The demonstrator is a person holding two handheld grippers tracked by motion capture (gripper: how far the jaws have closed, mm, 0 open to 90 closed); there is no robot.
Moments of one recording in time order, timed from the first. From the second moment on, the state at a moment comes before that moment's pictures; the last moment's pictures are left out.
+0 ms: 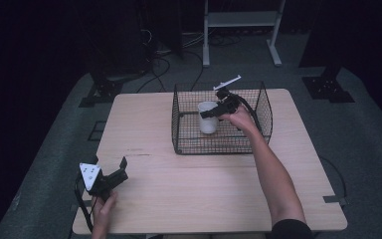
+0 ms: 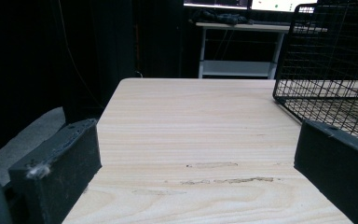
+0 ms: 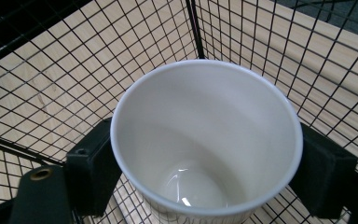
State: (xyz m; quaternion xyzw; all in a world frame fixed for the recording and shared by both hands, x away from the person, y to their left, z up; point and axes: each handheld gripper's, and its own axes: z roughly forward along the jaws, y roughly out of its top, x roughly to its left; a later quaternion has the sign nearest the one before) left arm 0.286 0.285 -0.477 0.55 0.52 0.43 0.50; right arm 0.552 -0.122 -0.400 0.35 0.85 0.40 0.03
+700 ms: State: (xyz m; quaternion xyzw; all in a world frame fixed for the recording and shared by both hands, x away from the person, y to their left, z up) left arm 0.285 0.284 -0.477 0.55 0.52 0.43 0.49; right arm 0.546 -0.117 -0.401 0.34 0.86 0.38 0.04
